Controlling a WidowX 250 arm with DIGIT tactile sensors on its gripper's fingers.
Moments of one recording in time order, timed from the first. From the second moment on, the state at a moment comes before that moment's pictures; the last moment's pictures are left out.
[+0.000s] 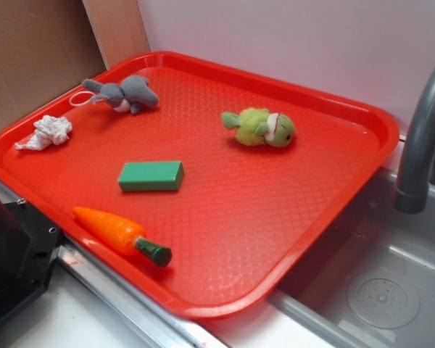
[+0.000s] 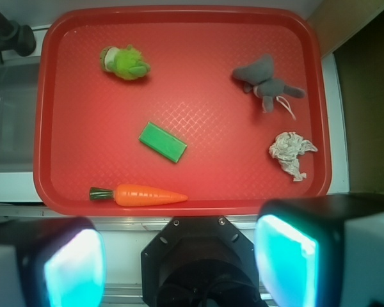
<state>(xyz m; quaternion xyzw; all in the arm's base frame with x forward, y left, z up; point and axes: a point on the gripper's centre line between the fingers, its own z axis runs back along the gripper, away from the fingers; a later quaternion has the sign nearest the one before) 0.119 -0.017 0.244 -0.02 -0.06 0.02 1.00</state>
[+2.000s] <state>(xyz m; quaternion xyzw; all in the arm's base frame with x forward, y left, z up) 0.154 0.122 0.056 0.04 -0.15 0.29 0.94</state>
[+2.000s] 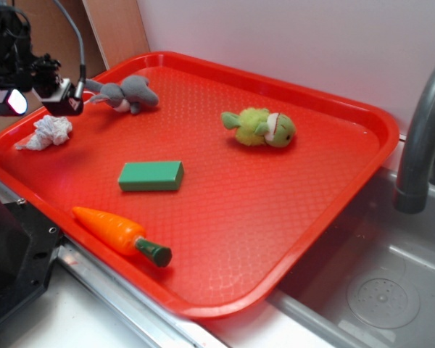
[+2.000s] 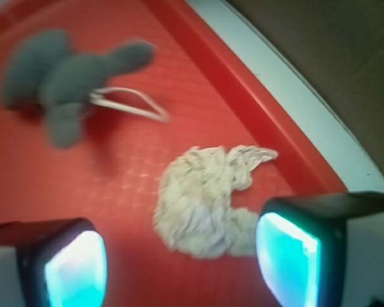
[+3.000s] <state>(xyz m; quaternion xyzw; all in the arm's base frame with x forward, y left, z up) 0.163 0.131 0.017 0.02 -0.09 0.26 0.96</state>
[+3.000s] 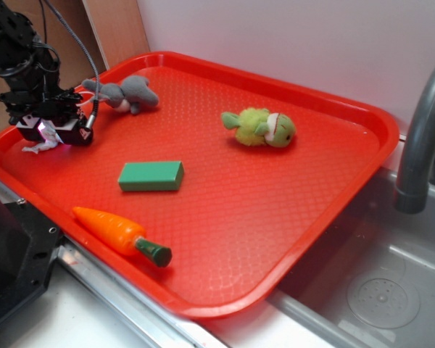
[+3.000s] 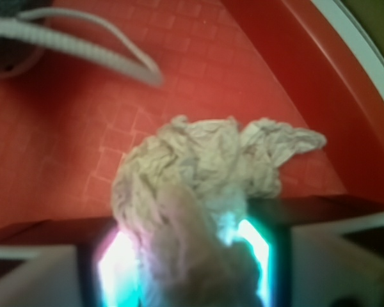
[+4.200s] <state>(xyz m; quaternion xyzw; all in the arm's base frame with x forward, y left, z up) 0.198 0.029 0.155 -0.05 -0.05 0.11 0.99</state>
